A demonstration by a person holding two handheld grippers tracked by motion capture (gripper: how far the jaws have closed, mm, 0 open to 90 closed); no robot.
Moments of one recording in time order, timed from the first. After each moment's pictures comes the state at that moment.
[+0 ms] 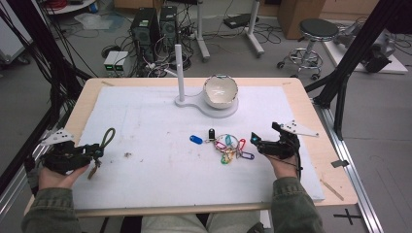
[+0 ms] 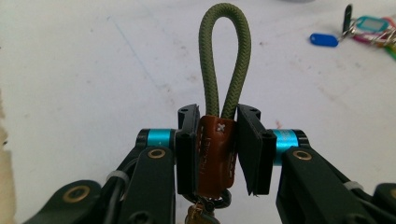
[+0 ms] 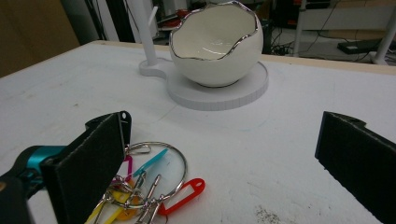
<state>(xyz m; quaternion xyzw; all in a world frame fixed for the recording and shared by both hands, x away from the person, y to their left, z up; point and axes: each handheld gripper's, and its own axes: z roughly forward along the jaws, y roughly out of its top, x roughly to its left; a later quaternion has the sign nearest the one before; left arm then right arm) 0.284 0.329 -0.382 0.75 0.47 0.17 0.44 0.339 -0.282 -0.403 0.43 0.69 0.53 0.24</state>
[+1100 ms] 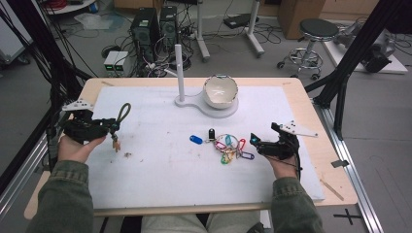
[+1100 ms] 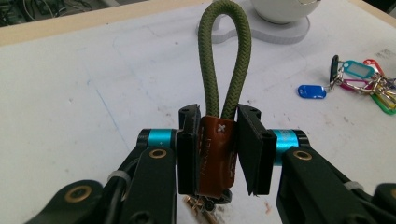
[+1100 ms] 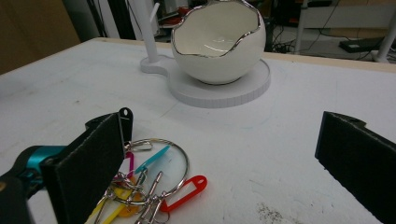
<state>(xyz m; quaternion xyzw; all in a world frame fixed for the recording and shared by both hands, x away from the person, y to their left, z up) 0.351 0.289 -0.340 0.76 0.45 0.17 0.44 0.338 -0.281 -0.404 0.43 0.69 0.53 0.24</state>
